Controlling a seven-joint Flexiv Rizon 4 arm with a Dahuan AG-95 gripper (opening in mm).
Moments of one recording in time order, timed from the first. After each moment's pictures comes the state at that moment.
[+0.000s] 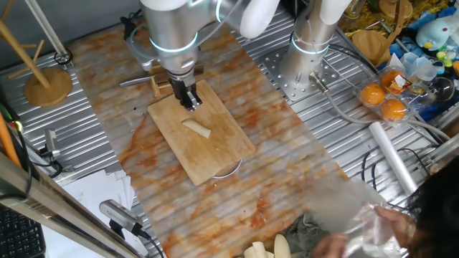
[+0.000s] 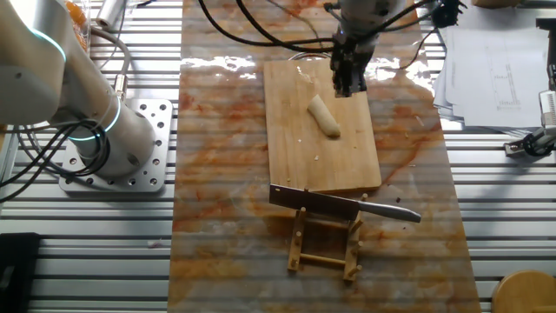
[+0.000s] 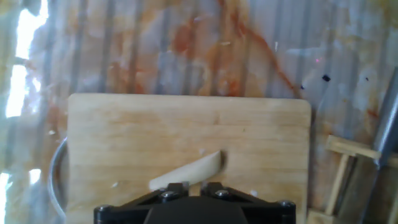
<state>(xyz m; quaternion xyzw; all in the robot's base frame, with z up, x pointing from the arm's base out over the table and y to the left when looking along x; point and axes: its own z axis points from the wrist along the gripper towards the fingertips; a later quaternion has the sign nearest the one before) 0.480 0.038 0.149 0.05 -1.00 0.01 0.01</state>
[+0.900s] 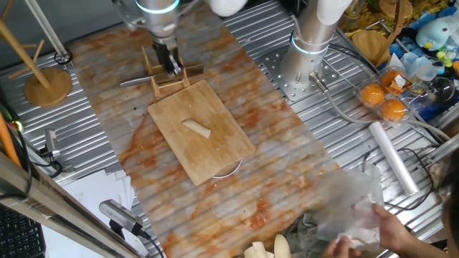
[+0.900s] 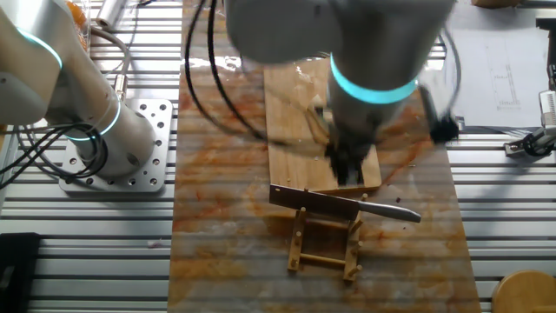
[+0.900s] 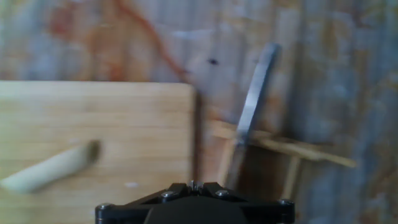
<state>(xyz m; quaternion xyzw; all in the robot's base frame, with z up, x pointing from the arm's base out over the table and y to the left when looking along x) 0.473 -0.126 0.129 0.04 -1.00 0.03 0.00</state>
